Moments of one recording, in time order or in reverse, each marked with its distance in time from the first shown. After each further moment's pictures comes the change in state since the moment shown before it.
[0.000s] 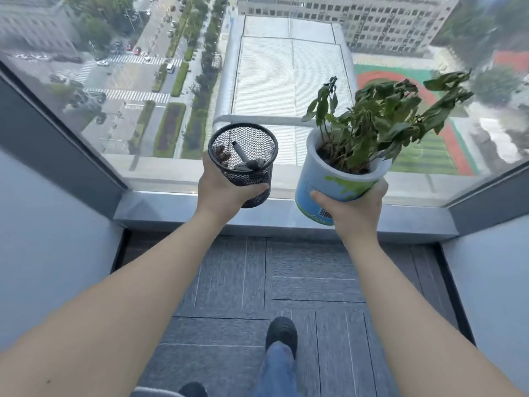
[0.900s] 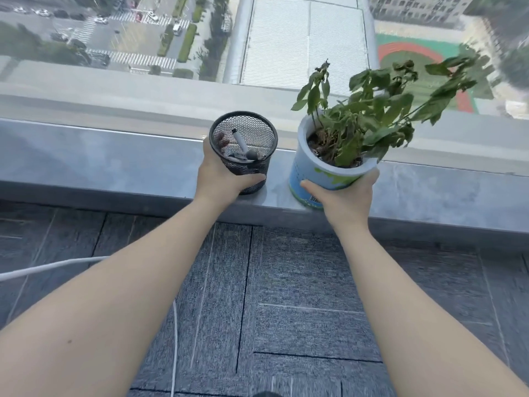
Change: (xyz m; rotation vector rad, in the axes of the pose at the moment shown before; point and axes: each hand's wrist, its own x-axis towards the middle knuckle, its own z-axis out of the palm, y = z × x) left_hand 0.190 -0.370 0.207 0.083 0.032 -0.056; right_hand 0.173 0.405 0.136 -0.101 -0.105 0.059
